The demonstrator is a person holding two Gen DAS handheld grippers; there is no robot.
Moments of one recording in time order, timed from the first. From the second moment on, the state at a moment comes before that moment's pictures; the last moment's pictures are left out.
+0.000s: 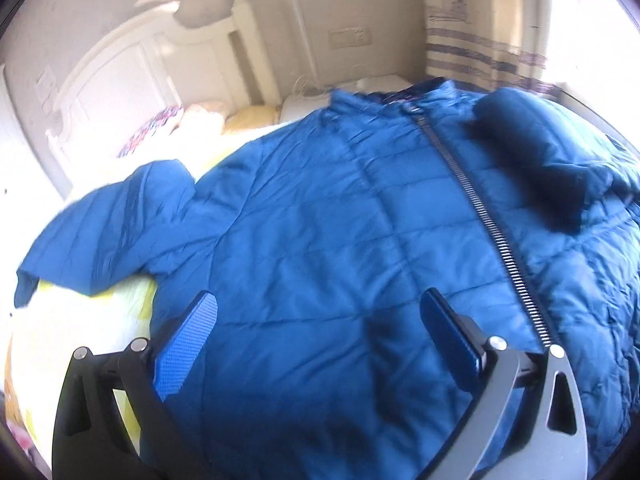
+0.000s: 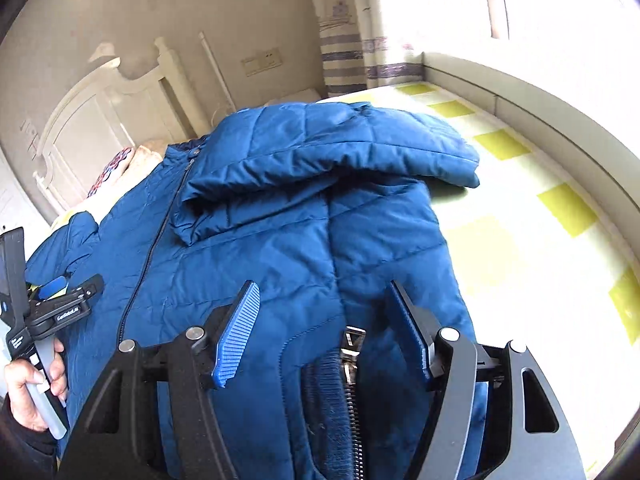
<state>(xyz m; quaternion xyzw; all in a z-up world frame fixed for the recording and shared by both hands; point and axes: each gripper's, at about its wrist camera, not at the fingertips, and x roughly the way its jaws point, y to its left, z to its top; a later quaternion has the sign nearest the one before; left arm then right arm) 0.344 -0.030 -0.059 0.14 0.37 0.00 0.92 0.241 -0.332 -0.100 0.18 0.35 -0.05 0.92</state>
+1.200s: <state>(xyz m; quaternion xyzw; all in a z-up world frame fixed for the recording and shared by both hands) 0.295 -0.101 -0.036 0.25 0.30 -0.20 0.90 0.237 -0.374 -0.113 0.30 0.32 -0.06 0.90</state>
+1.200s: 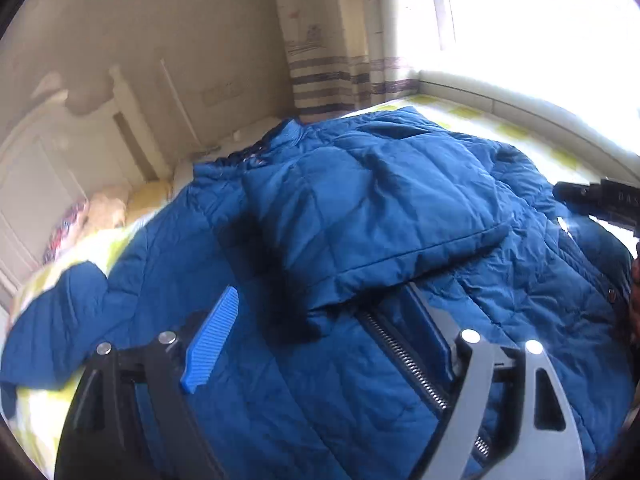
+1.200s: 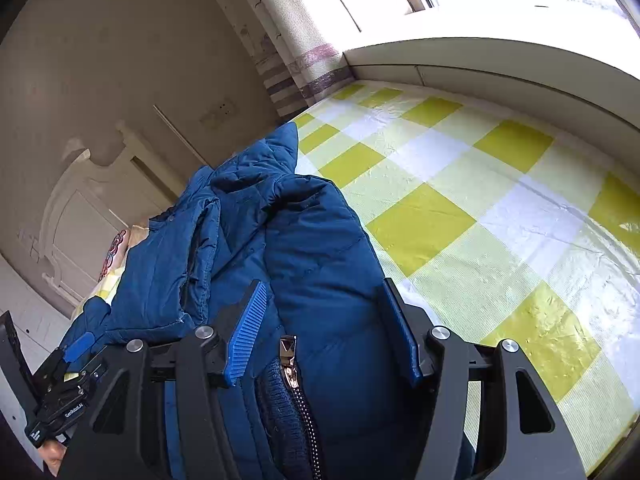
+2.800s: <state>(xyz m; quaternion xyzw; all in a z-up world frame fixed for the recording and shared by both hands) 0.357 0.136 -0.080 -0.32 0.36 -0.23 0.85 0.354 -0.337 -0.076 0.30 0.35 0.01 0.89</state>
